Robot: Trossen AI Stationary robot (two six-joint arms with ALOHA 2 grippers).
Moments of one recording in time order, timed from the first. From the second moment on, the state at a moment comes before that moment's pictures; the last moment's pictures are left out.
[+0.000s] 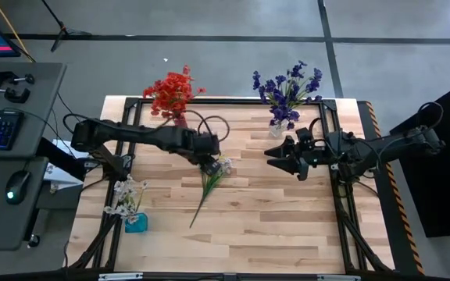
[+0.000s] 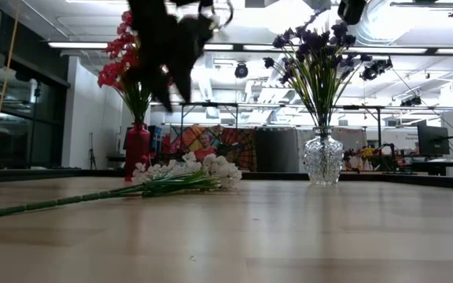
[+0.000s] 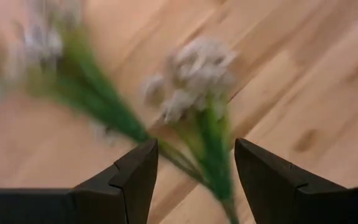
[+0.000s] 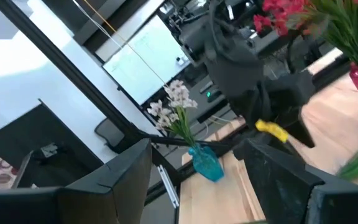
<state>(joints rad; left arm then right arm) 0.05 1.65 1.32 -0.89 -0.12 -0.76 0.17 0.89 0.69 0.25 0.11 0.68</state>
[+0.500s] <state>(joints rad) 0.13 1.67 0.95 -0.50 -0.12 -1.15 0.17 0.89 0.69 0.22 0.14 0.67</state>
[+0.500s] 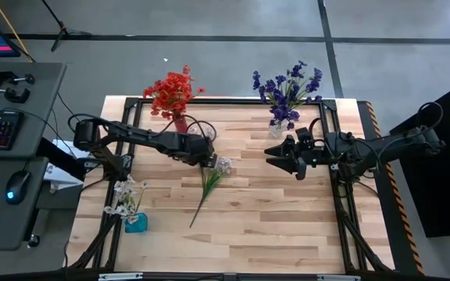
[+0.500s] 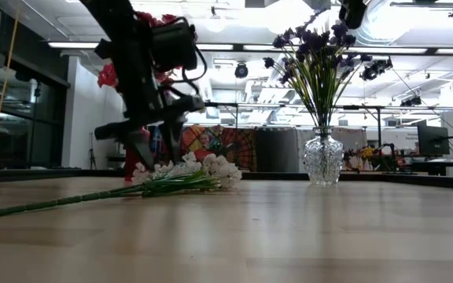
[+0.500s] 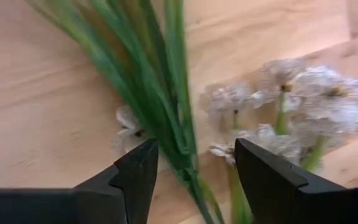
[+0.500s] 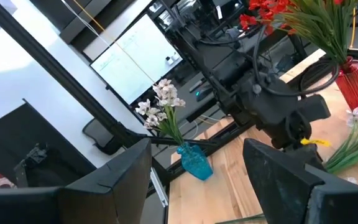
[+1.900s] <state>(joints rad) -0.09 0.99 0.95 -0.21 -0.15 -0.67 0.17 0.89 0.69 0.19 0.16 0.65</state>
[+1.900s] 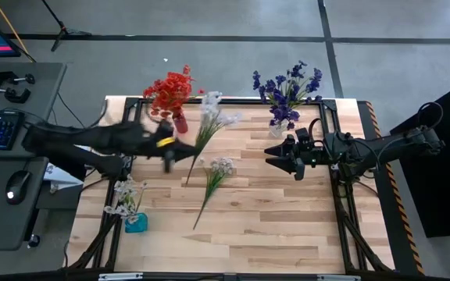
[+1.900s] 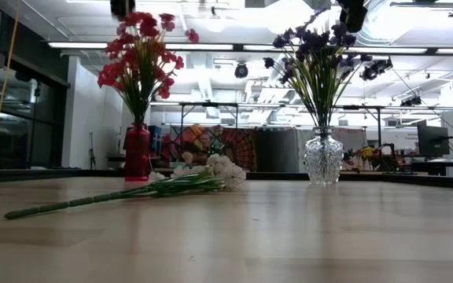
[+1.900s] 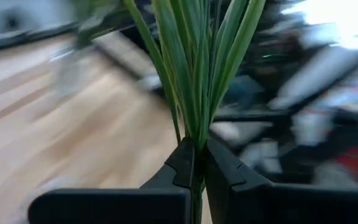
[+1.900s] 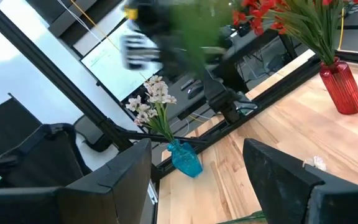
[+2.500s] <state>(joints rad) -0.67 0.80 1.07 -0.16 -0.43 -0.28 0.22 1.06 0.70 0.57 0.22 0.71</state>
